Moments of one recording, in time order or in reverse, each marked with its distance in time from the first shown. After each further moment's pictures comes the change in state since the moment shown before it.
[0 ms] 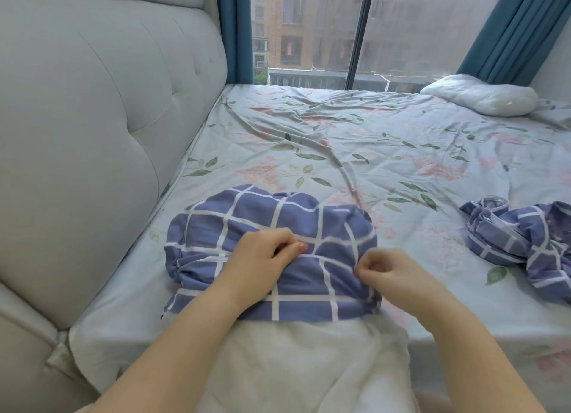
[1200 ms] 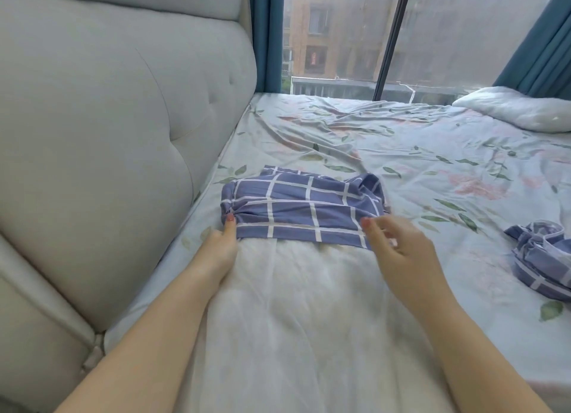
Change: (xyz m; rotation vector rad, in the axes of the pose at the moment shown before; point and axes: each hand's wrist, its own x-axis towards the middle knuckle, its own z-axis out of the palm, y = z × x) left_hand 0.026 -0.097 -0.051 -0.328 0.335 -0.804; right_hand 0.033 -0.051 0.031 0.062 0.438 -0.415
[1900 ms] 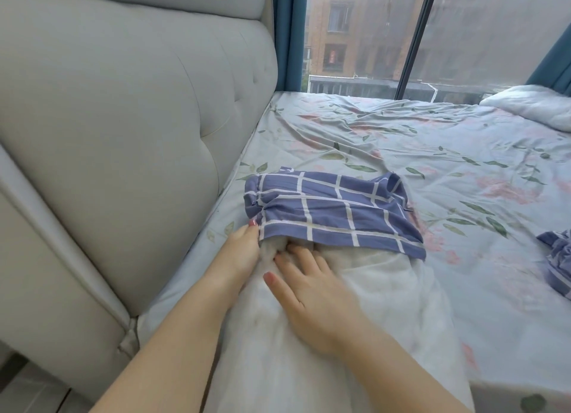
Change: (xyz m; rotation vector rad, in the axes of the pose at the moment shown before) left_hand -0.032 -0.002 -0.017 -0.190 -0.116 0.075; right_hand -0.044 -0.048 0.100 -0.403 -0.605 -0.191
